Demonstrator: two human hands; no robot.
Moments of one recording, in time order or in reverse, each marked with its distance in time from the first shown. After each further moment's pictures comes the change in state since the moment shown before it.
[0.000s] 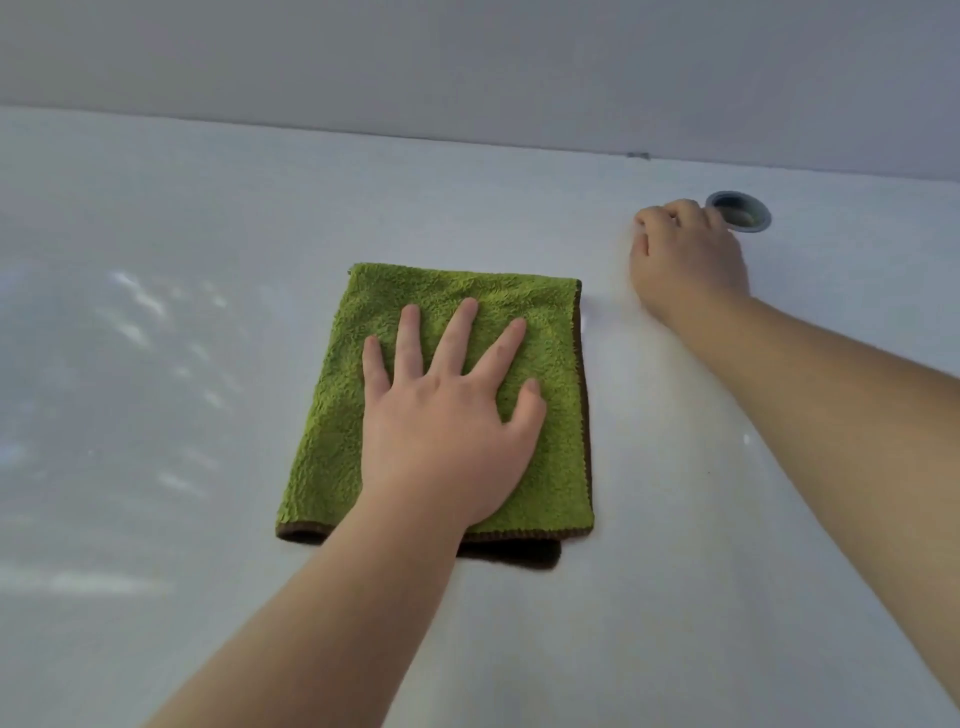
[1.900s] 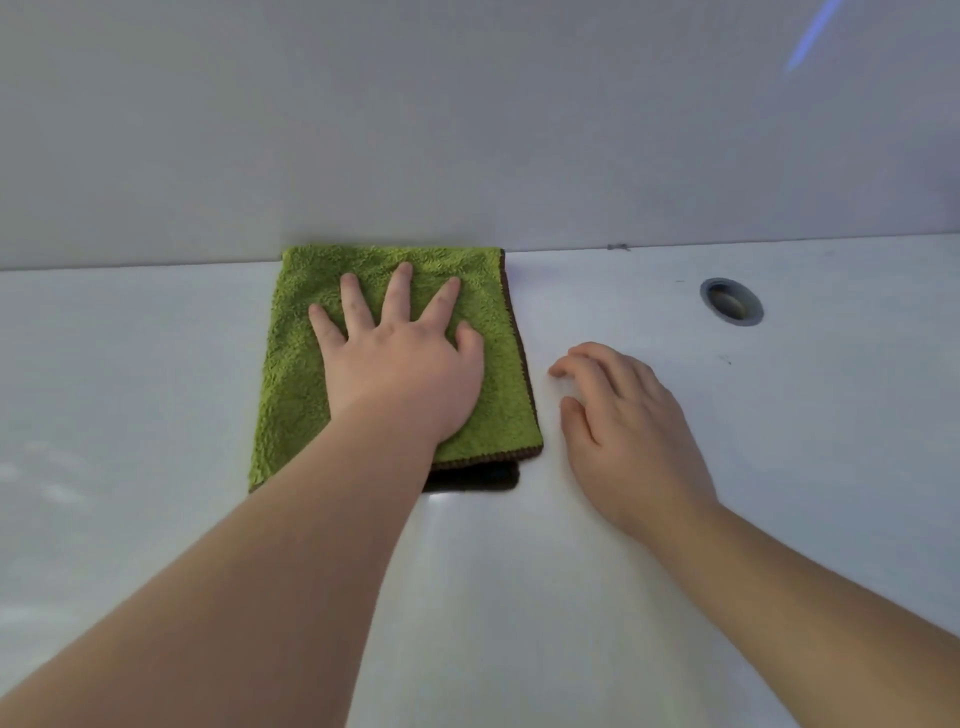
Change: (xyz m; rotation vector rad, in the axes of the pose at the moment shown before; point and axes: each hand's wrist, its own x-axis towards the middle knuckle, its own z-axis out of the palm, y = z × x) left_hand 0.242 -0.063 -0.016 0.073 -0.034 0.104; right_hand -0.020 -0.110 0.006 0.150 0.000 0.105
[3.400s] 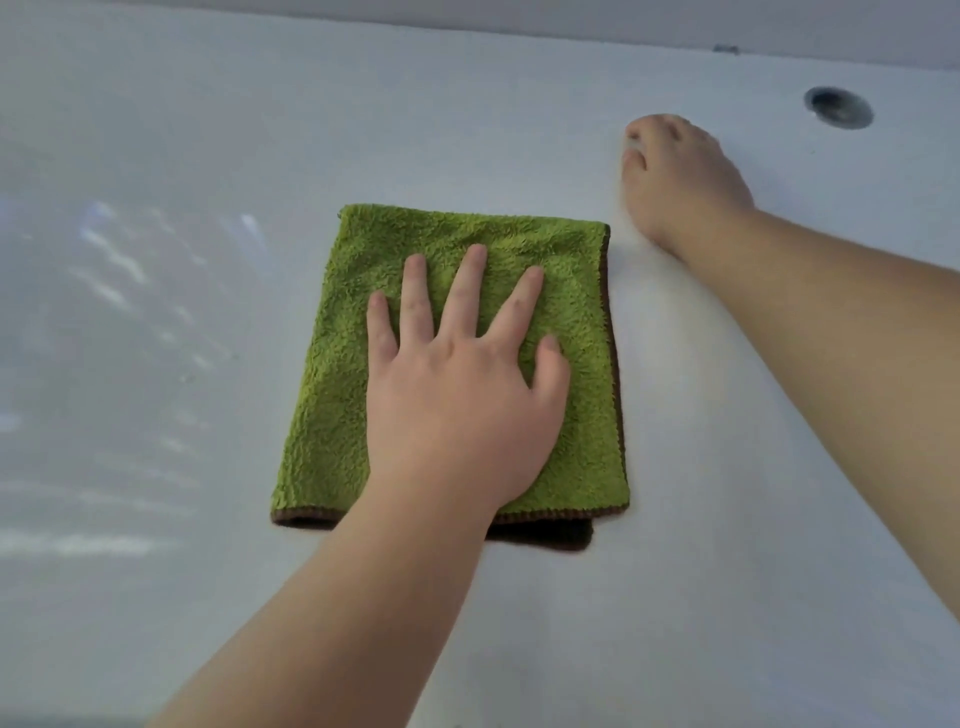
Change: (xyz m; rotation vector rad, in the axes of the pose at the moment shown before) left_hand -0.301 0.011 0.003 -0.093 0.040 -0.089; right_hand -0.005 0.005 0.001 0.035 -0.053 -0.068
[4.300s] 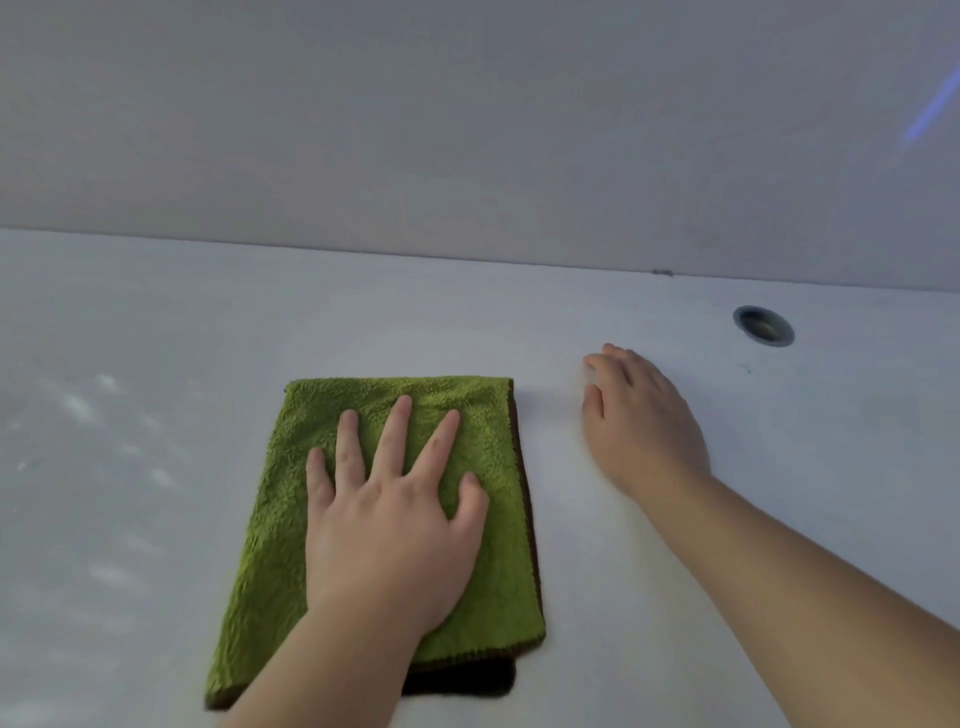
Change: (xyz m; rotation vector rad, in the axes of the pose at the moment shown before) left_hand 0.096 -0.027 -0.011 0.010 -0.006 -0.118; right_hand -0.008 -0.005 0.001 -0.066 0.006 -0.004
